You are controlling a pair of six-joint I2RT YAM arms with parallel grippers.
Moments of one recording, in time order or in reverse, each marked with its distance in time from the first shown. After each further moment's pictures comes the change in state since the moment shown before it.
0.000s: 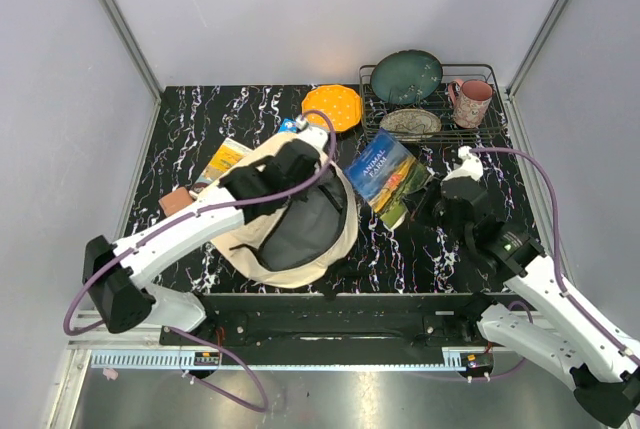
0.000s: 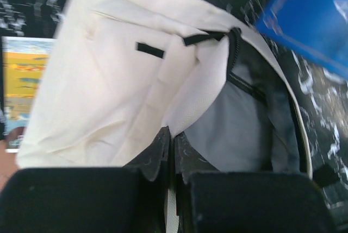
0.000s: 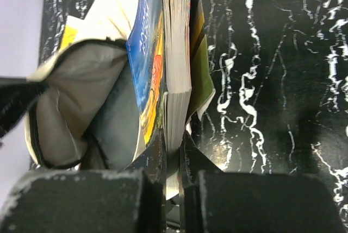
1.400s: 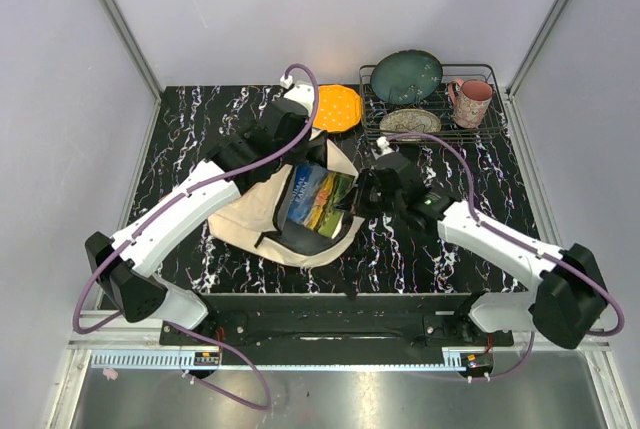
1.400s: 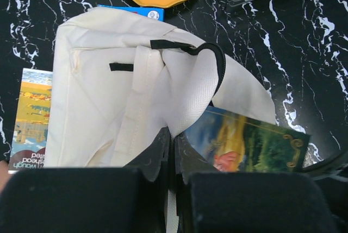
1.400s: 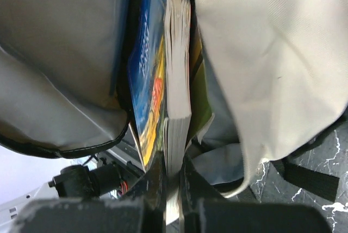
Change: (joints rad) left arm 0.129 0.064 0.296 -0.068 0.058 -0.019; right arm 0.052 0.504 0.077 0.302 -0.467 0.114
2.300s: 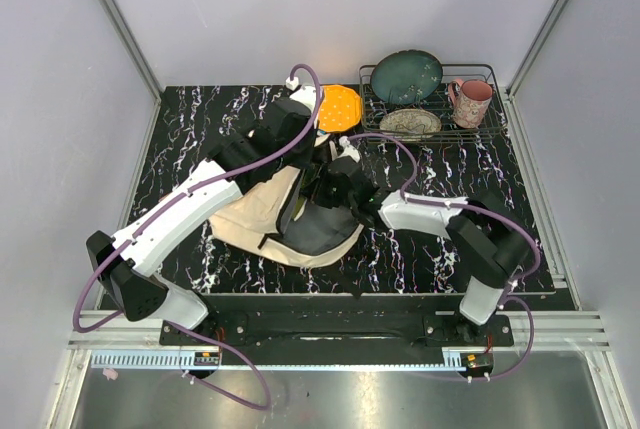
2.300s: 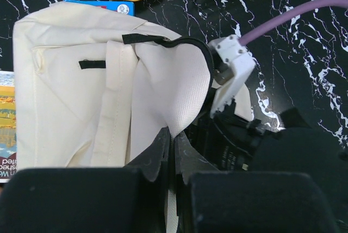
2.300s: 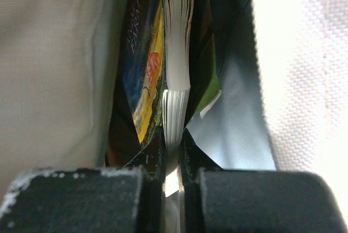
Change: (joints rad) left arm -0.018 0.015 0.027 -0.021 0.097 -0.040; right arm 0.105 0.462 0.082 0.510 0.221 0.037
